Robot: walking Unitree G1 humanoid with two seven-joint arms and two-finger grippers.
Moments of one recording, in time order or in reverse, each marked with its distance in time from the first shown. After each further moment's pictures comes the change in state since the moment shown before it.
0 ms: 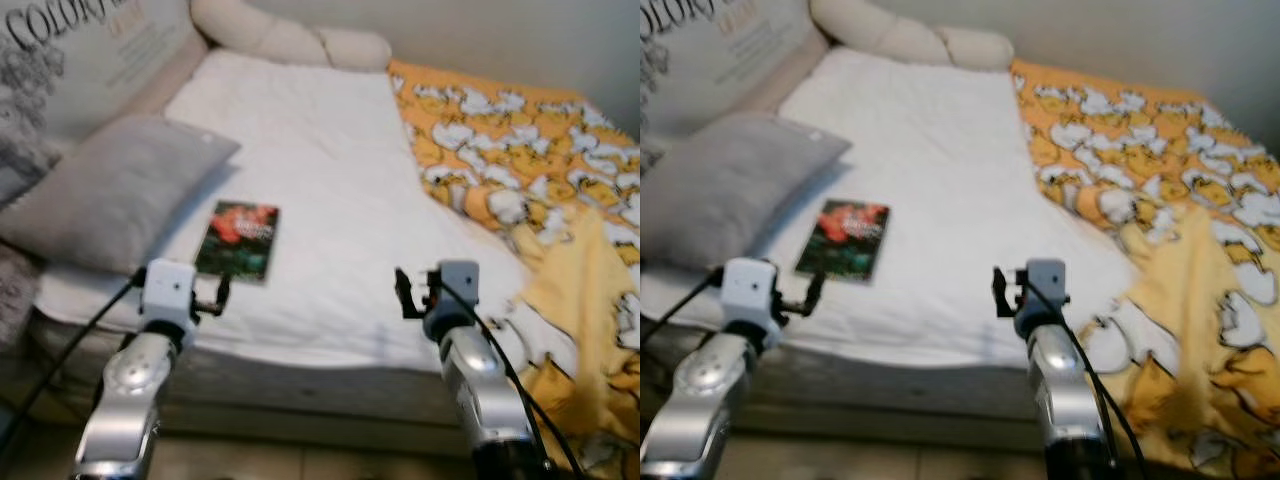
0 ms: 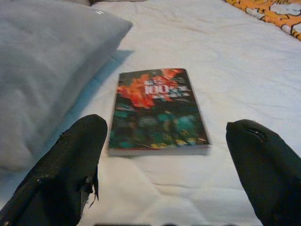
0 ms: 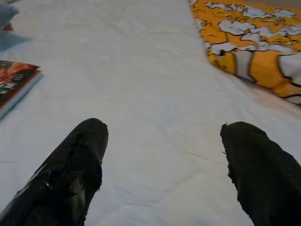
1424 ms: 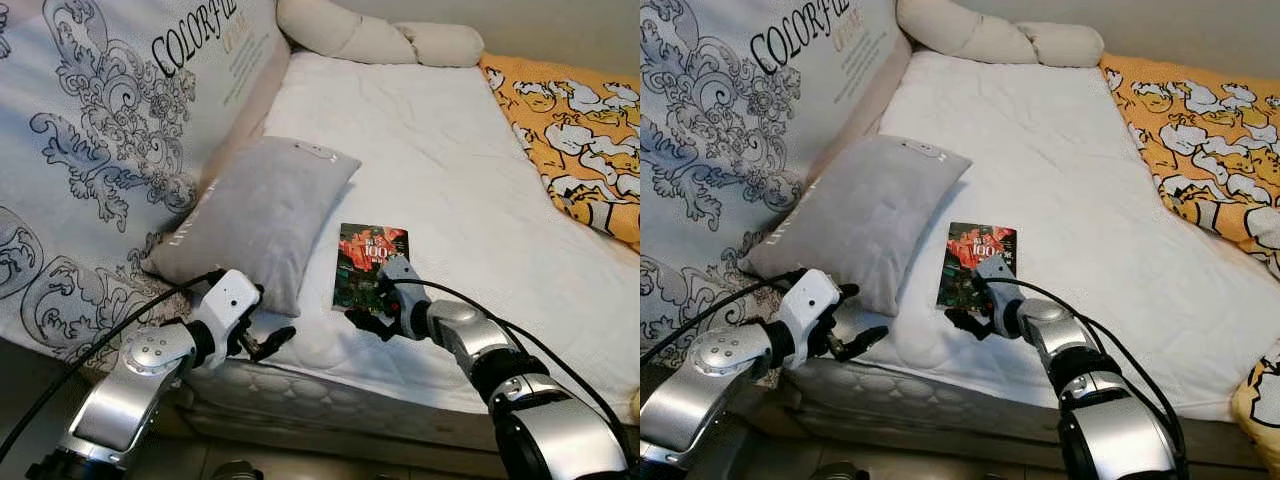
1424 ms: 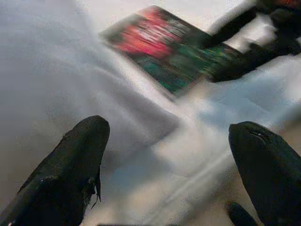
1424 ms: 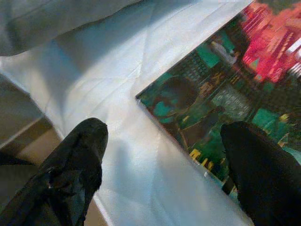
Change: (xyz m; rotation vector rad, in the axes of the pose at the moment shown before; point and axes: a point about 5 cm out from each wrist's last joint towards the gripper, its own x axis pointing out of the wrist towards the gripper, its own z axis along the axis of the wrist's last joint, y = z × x) left arm -0.002 -0.038 0.016 0.207 0.095 -0.615; right arm 0.042 0.013 -0.017 -0.209 0.387 0.636
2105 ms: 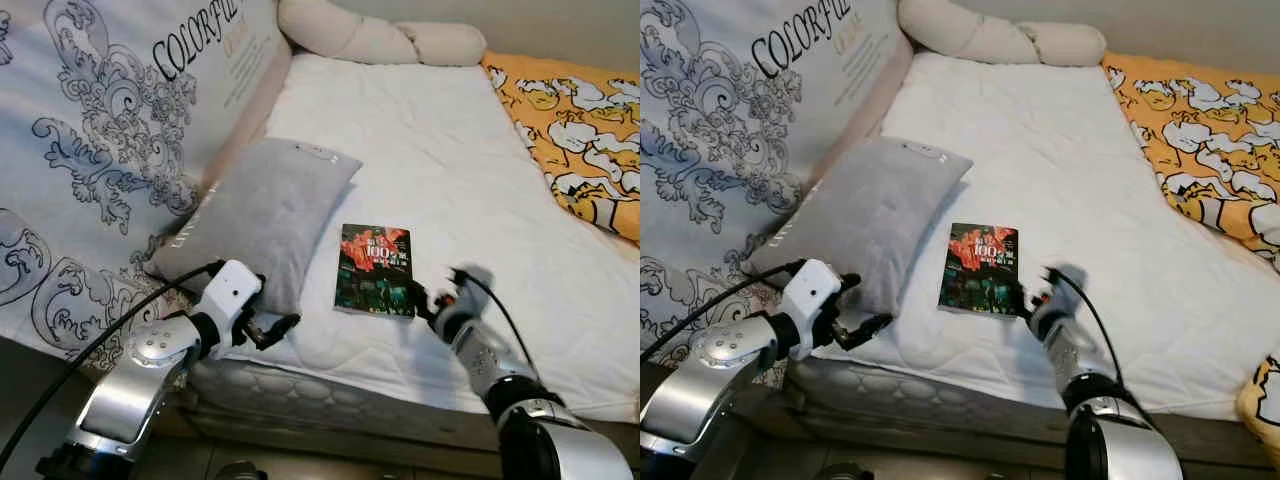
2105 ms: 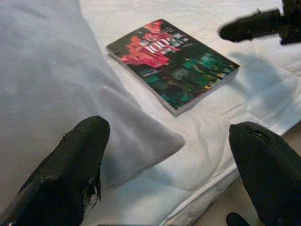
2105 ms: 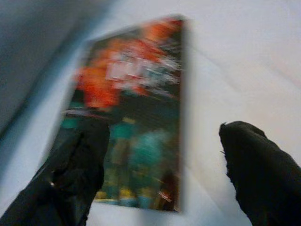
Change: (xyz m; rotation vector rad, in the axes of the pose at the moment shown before) left arm 0.004 -0.002 0.004 -0.022 0.008 -0.073; right arm -0.025 -0.033 -0.027 0.524 -0.269 -0.402
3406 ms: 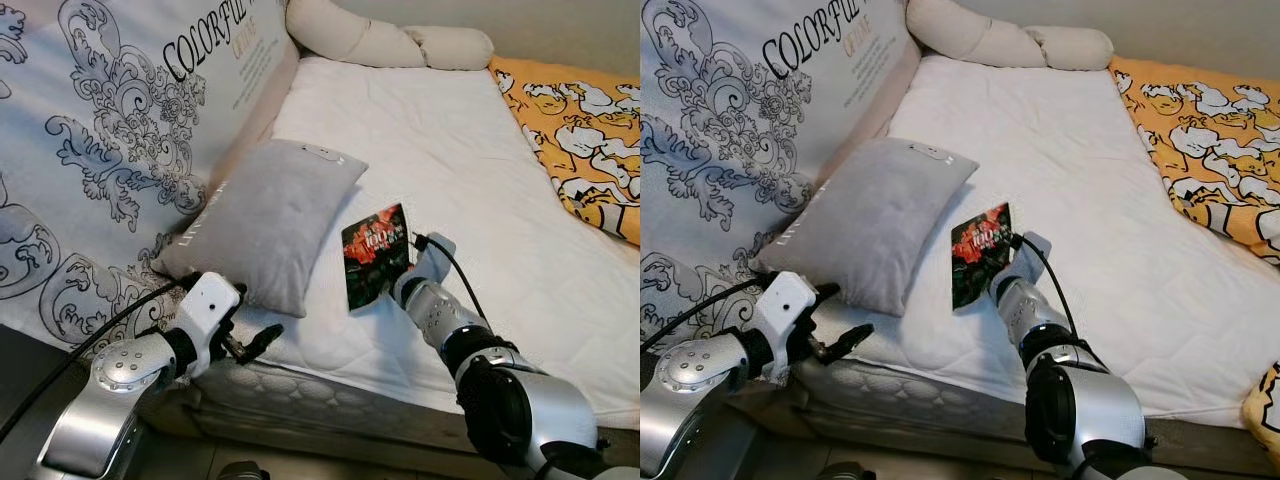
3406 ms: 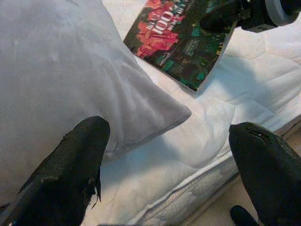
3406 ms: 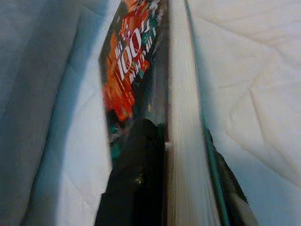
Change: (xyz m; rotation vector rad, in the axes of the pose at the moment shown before) left arm -0.031 -0.002 -0.004 -0.007 0.014 0.057; right arm 0.032 0.056 0.015 0.246 0.083 -0.229
